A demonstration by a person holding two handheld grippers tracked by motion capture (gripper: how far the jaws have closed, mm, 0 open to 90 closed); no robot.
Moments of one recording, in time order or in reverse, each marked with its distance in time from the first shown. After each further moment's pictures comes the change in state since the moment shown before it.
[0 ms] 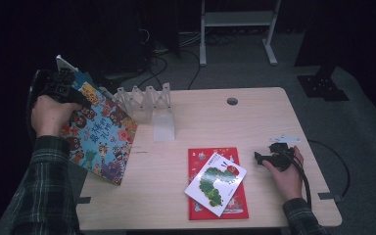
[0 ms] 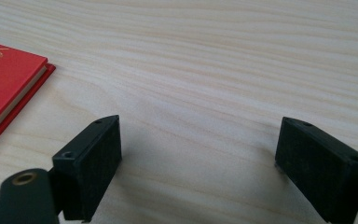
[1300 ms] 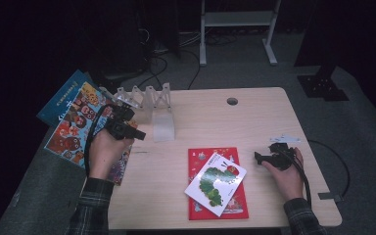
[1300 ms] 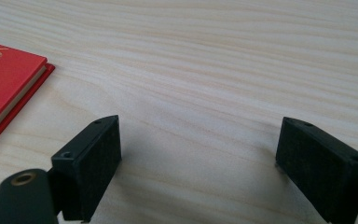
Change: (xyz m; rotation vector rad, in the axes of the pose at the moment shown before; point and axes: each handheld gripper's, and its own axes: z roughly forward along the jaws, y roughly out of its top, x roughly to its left) left arm -0.131 -0.063 0.072 -0.003 -0.268 0.273; right arm 0.000 0.000 0.000 0.002 -0.001 0.003
